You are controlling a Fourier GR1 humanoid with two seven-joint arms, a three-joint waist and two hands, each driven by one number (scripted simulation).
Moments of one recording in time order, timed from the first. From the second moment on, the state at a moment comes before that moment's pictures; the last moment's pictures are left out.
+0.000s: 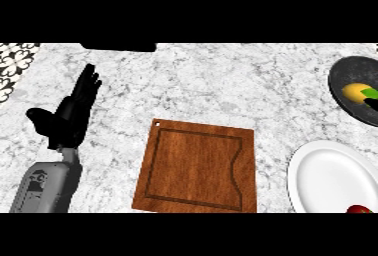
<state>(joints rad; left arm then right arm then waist) -0.29 0.17 0.04 -1.45 0.02 0.07 0.07 -0.80 -0.72 -0.24 -0.20 0.36 -0.41 -0.07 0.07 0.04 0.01</state>
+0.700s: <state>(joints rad) -0.26 0.19 0.07 -1.47 0.02 0.07 0.08 -0.72 -0.71 -0.48 -0.22 0.14 -0.37 -0.43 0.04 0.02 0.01</state>
